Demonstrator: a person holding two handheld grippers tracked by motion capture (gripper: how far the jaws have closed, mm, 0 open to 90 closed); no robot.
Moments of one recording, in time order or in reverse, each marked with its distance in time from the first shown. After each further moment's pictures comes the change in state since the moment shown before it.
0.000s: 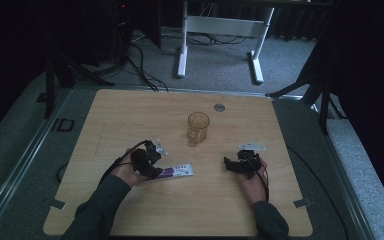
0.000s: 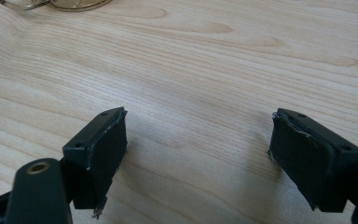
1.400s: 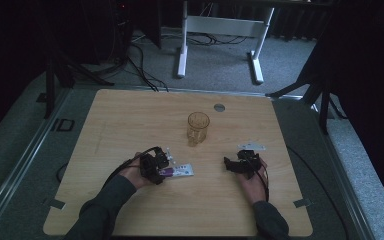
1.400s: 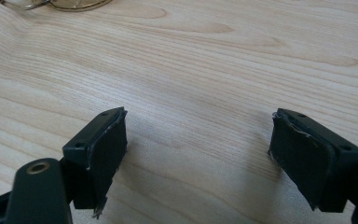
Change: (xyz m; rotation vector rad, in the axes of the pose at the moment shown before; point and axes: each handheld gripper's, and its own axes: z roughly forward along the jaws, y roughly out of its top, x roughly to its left) left arm -0.013 0.009 0.028 0.149 -0.023 0.115; right arm 0.000 0.000 0.000 -0.001 0.000 0.000
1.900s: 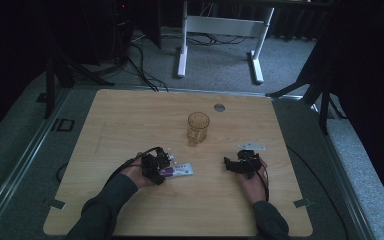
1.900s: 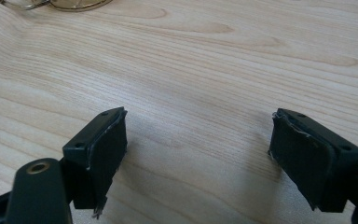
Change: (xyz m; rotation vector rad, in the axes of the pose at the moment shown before) left arm 0.003 0.003 0.009 0.025 -0.035 -0.006; right arm 0.000 0.000 0.000 0.000 0.000 0.001
